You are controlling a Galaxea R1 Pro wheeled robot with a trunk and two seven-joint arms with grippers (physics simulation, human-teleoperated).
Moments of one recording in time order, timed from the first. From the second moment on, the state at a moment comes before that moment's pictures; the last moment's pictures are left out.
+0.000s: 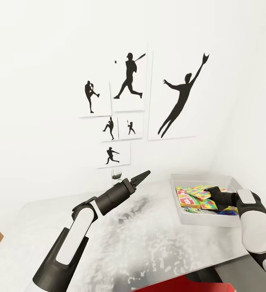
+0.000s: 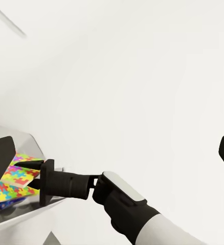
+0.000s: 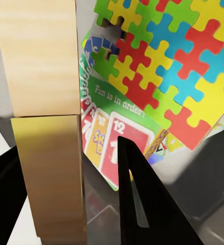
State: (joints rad) left arm -0.46 -0.08 -0.33 -1.58 1.09 0.58 -0.26; right arm -1.01 -0.22 -0.89 -0.47 -0.48 0.78 -0.22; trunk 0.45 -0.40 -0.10
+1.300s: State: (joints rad) left arm -0.46 -0.08 -0.33 -1.58 1.09 0.57 -0.26; right arm -1.03 -0.22 -0.89 -0.47 -0.51 0.76 -0.21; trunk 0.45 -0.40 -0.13
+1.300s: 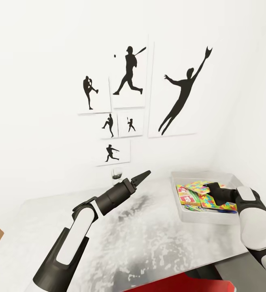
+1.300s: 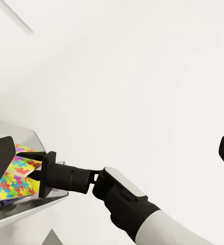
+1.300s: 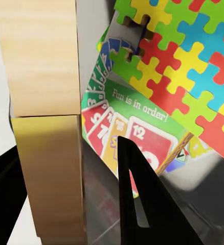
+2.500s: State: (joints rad) left arm -0.46 -0.08 -0.33 -1.58 1.09 0.57 -0.26; right arm -1.06 -0.23 -0.89 -0.48 -0.52 0.79 -0.21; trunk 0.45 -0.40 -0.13
